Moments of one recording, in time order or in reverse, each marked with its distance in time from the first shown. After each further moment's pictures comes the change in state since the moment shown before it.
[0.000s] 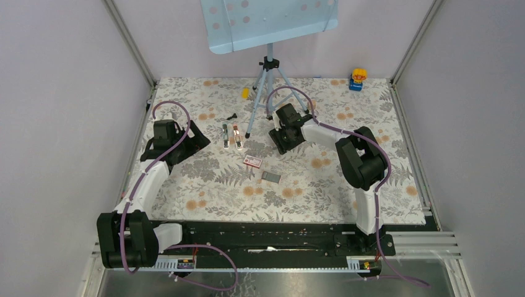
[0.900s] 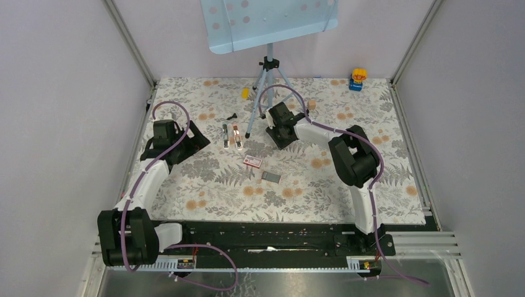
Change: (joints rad) left arm 0.012 0.018 0.000 0.001 0.014 0.000; right arm 0.035 0.072 0.091 0.006 0.075 -0.038
